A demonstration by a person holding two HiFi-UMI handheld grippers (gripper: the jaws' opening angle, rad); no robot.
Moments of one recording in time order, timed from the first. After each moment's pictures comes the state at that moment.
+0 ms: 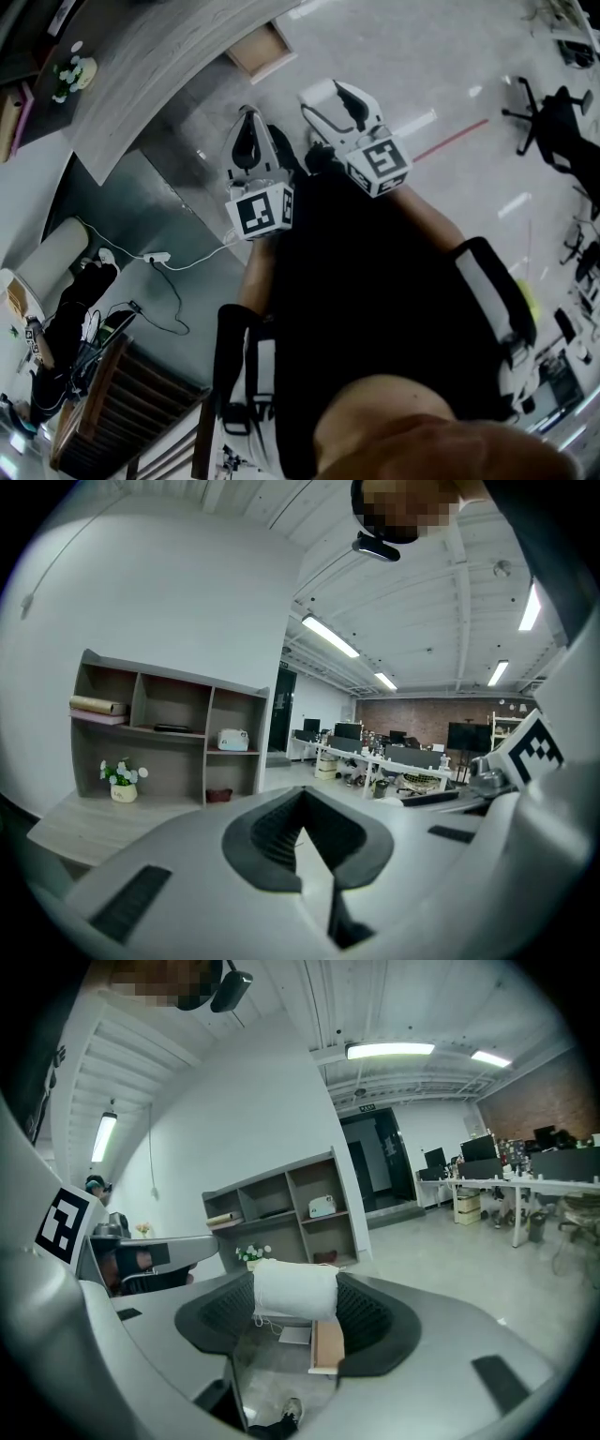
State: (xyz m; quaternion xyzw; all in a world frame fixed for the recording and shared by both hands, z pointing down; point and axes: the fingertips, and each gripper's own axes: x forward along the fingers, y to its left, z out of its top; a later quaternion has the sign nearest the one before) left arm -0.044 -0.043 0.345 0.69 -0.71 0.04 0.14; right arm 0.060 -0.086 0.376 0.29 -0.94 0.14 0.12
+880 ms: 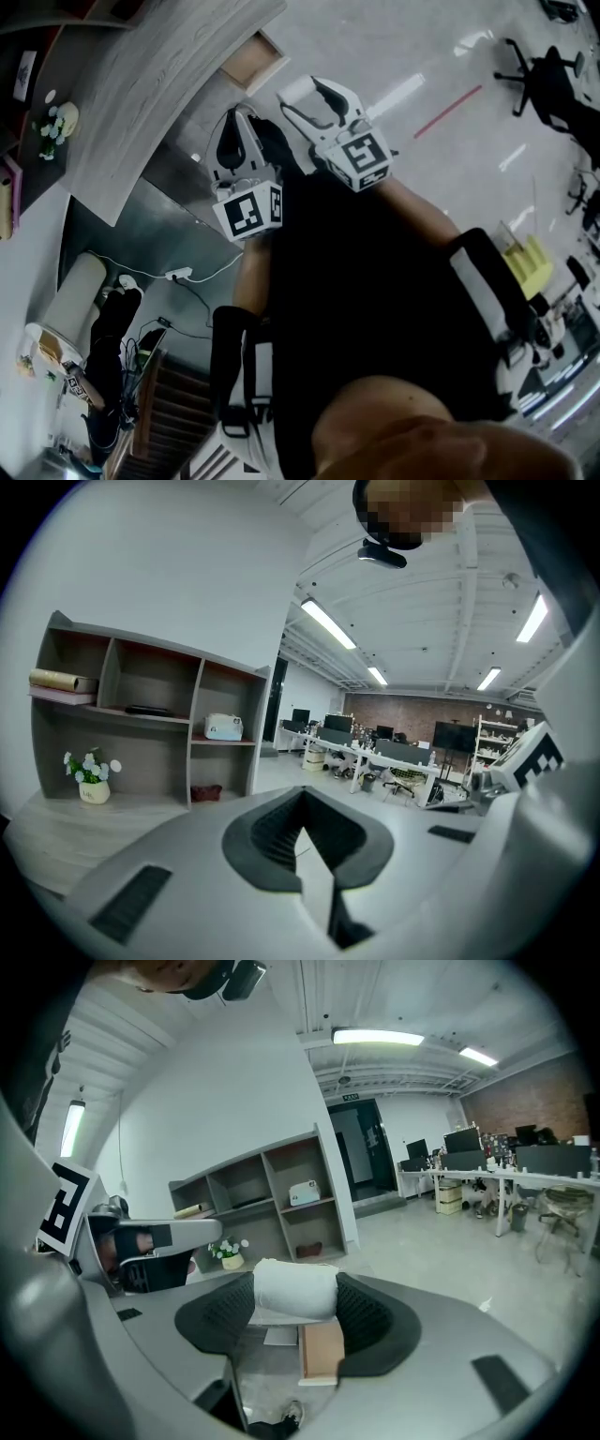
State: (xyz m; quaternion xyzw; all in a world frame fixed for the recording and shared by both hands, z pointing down) left arm -0.109 -0.134 0.377 0.72 -0.67 0.06 0.17; right arm -0.010 -0.151 0.416 0.34 -0.91 0.19 0.15
